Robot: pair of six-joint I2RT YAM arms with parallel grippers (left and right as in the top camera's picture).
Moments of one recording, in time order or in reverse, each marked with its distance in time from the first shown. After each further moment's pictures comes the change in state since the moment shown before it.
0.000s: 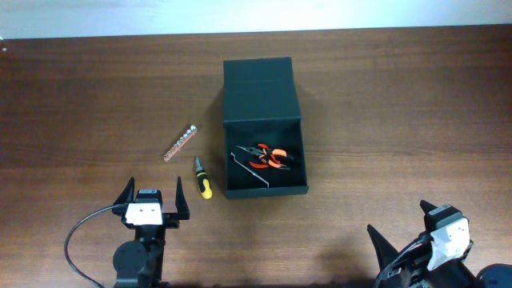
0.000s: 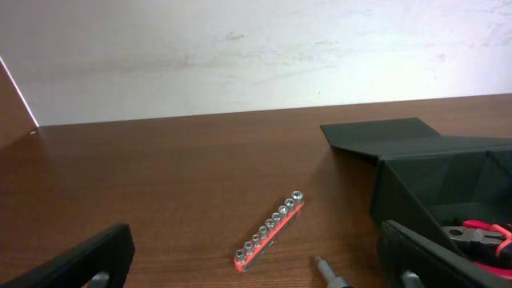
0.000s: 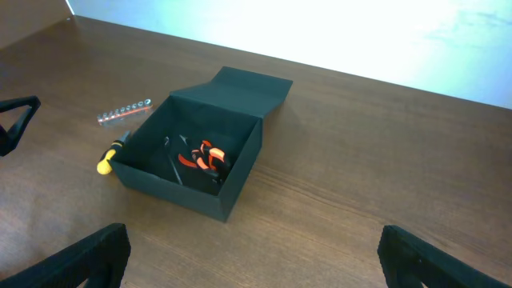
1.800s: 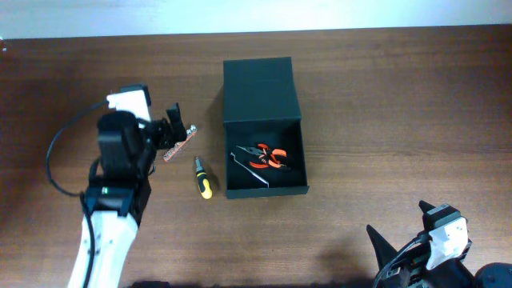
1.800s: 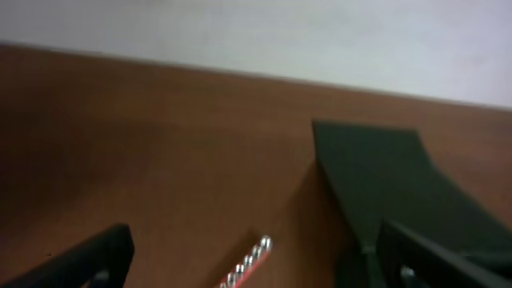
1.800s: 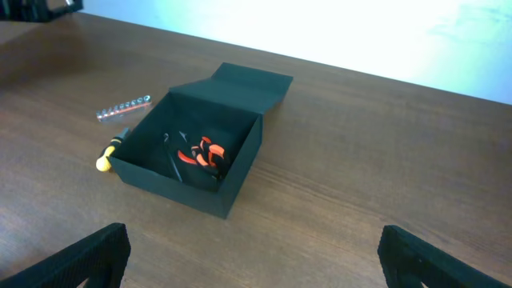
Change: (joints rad) left arm 0.000 1.141 0.872 -0.152 0.025 -0.215; right arm 0.000 0.000 -0.007 -0.004 0.000 0.000
